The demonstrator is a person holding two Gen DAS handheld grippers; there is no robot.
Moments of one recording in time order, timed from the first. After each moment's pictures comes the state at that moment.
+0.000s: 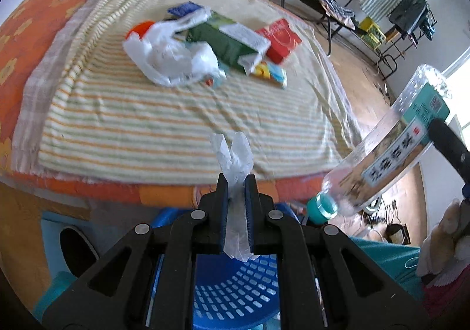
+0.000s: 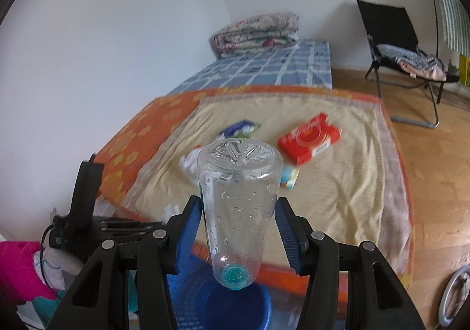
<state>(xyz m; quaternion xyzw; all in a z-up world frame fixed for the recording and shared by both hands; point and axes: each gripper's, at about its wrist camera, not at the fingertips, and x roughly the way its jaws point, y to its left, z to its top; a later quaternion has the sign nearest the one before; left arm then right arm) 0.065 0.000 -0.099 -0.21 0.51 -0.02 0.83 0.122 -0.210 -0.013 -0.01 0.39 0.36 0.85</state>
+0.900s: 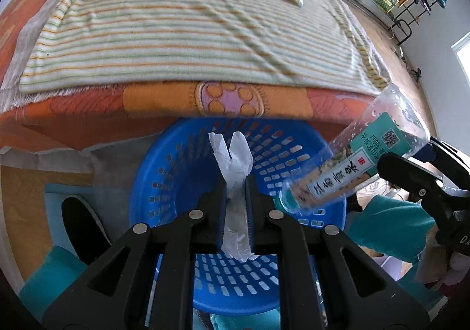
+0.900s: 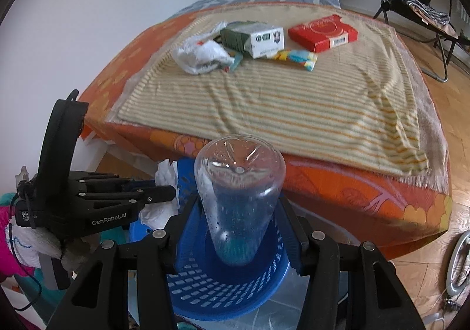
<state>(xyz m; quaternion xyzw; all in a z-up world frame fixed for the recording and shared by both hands) 0.024 -0.030 -0.166 -0.16 0.58 -0.01 0.80 0.073 -0.197 -0.122 -0.07 0.52 0.34 0.78</state>
